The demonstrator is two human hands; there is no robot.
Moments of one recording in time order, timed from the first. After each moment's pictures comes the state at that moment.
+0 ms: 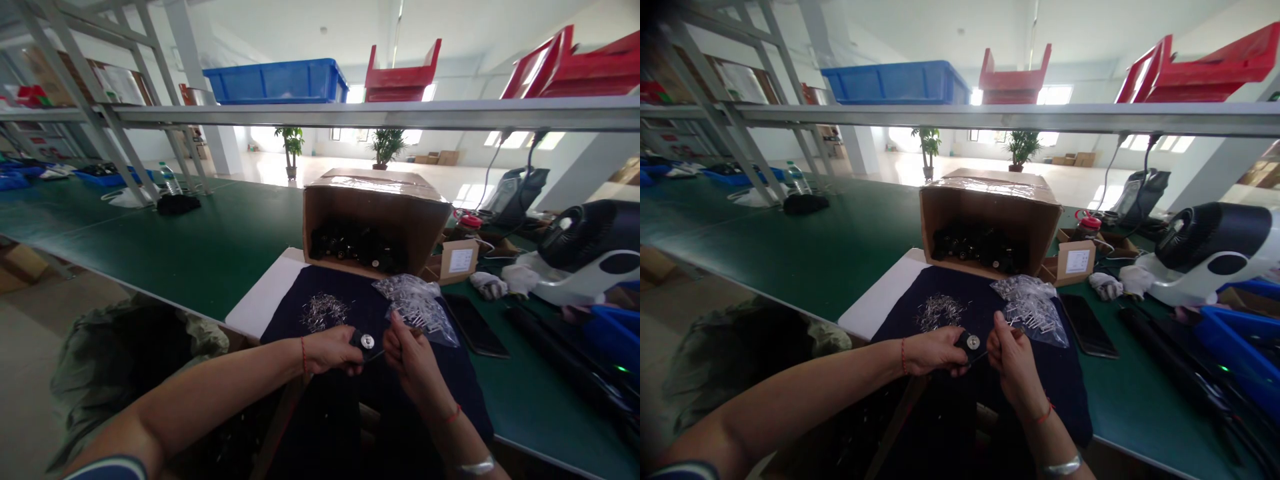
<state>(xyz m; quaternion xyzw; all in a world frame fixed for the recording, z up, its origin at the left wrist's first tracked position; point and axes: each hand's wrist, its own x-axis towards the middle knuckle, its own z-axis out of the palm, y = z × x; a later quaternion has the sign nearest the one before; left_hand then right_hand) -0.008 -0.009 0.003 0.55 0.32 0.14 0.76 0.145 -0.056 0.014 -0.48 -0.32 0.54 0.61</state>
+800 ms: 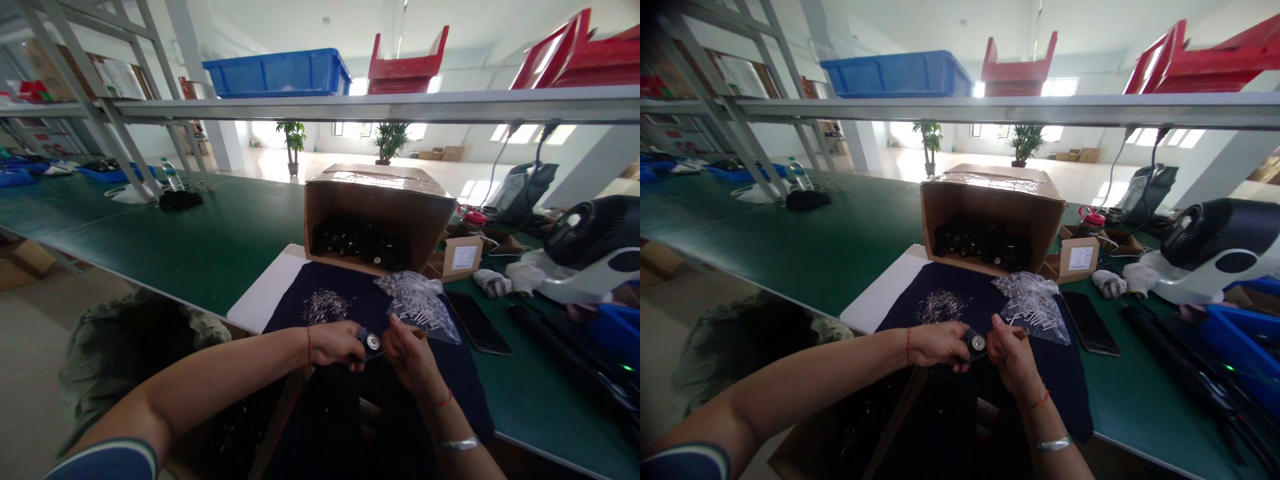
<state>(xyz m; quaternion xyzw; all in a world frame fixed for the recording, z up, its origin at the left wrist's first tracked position) -0.001 0.000 0.004 0.55 0.35 0.08 0.76 0.159 -0.051 -0.009 -0.38 -0.40 0.58 0.59</state>
